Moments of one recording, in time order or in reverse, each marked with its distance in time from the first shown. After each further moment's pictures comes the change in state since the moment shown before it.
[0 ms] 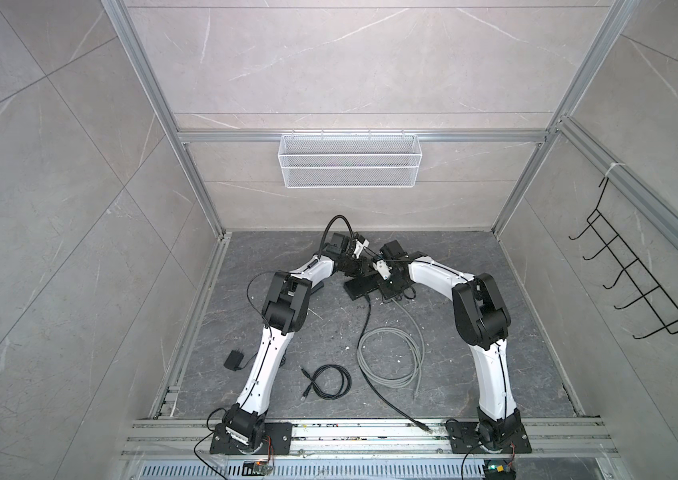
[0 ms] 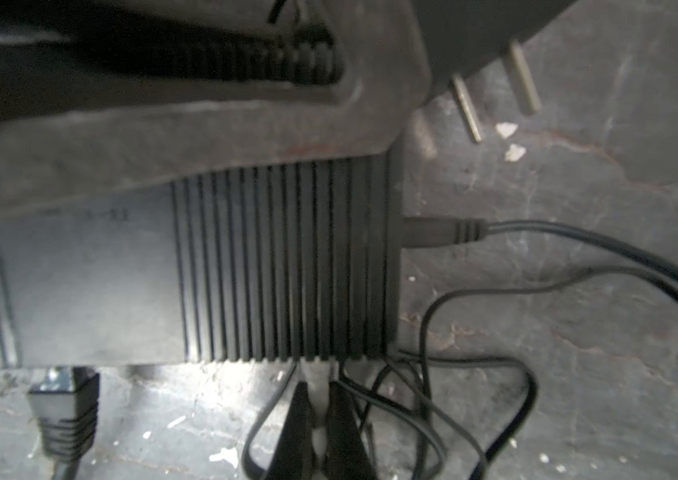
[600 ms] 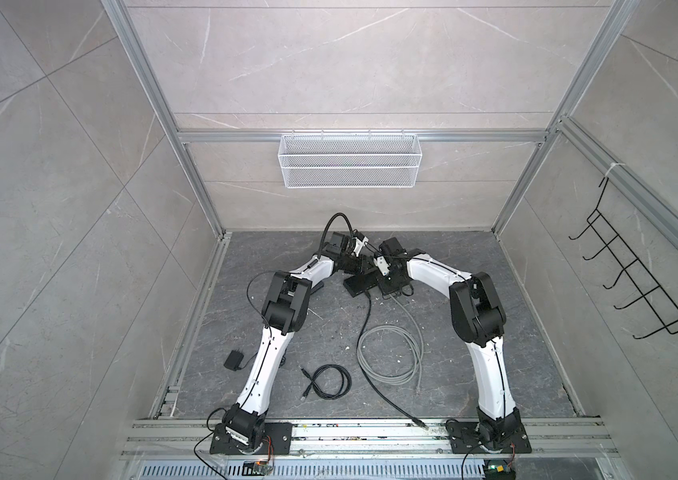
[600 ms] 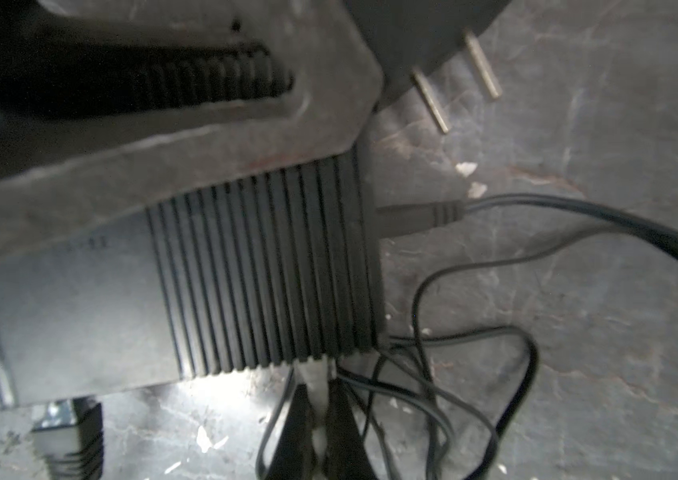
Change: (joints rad) left arm 0.000 0.002 0.002 0.044 -0.047 0.019; right arm -0.006 0.043 0.066 -0.007 0.003 0.063
